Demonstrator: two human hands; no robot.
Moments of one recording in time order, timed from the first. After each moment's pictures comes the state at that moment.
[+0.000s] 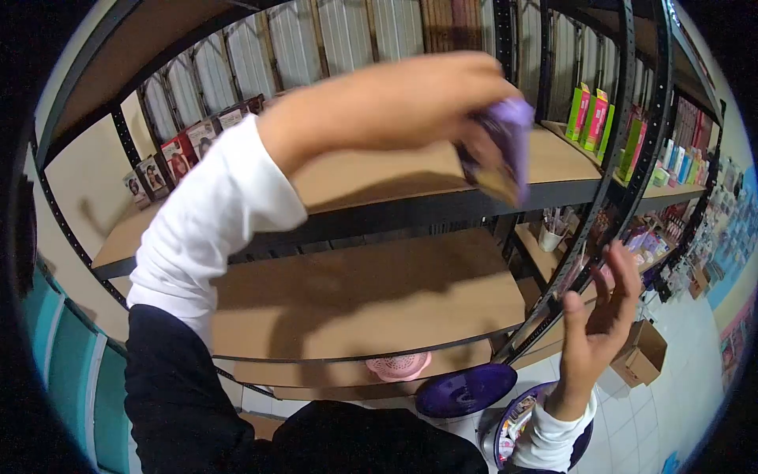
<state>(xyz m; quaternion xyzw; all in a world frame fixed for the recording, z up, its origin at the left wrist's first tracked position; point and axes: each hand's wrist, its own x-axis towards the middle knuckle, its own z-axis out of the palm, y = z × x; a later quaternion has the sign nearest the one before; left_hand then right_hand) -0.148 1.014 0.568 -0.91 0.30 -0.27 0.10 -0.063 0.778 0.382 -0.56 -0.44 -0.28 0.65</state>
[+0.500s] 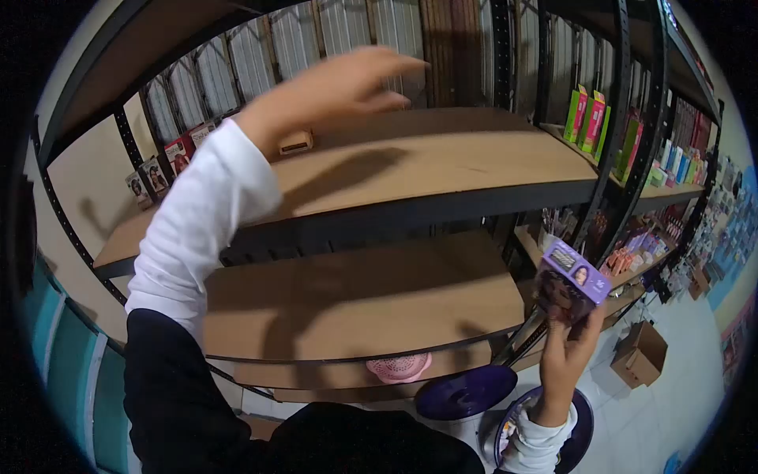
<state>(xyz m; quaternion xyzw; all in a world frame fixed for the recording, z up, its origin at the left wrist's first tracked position) -0.171 1.089 0.571 -0.92 0.13 -0.32 0.19 -0.055 0.767 0.312 -0.61 -0.38 -0.23 0.65</state>
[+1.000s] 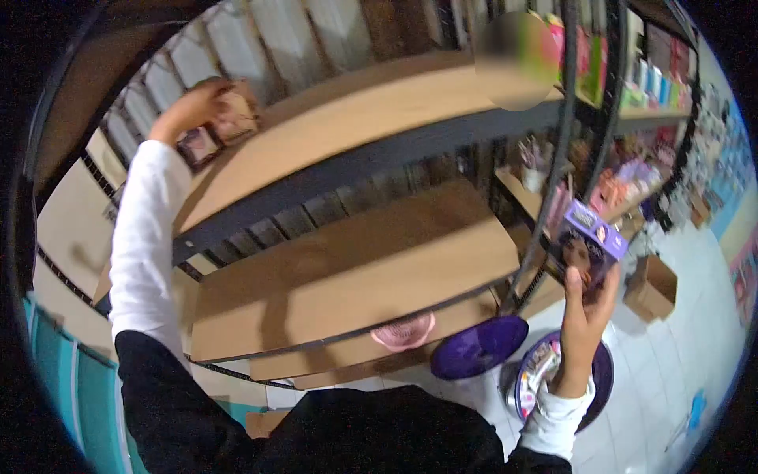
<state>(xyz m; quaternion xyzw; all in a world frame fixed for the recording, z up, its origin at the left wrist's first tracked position) -0.228 1.242 0.574 -0.94 -0.23 -0.14 0.19 -0.038 0.720 0.283 -0.63 -0.29 -0.20 0.69</state>
